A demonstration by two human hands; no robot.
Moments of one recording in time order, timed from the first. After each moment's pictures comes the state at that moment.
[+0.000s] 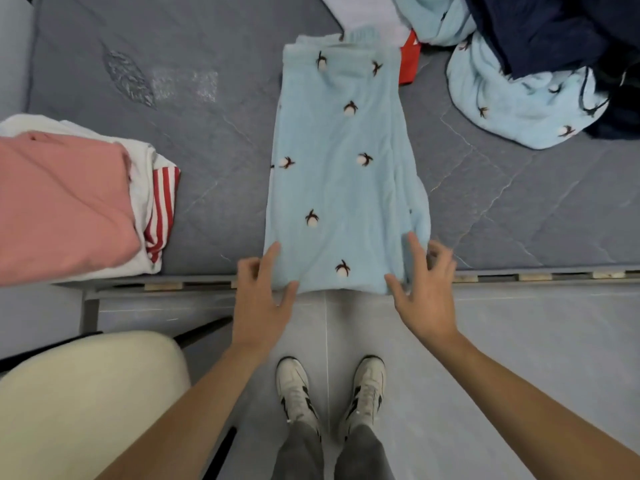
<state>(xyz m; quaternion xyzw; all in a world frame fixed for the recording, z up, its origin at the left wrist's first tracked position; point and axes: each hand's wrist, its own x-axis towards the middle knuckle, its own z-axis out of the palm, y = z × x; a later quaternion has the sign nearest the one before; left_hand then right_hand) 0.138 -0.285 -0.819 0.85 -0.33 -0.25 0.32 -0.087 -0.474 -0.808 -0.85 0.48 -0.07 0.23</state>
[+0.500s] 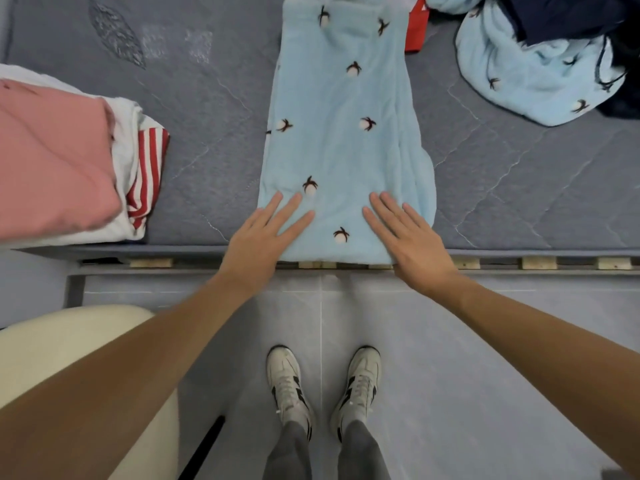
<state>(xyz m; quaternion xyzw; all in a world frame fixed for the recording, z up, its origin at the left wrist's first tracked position) 0.178 -0.314 -0.846 0.74 -0.66 -0.08 0.05 -0.076 -0.522 -0.841 -0.98 0.16 0.07 0.04</state>
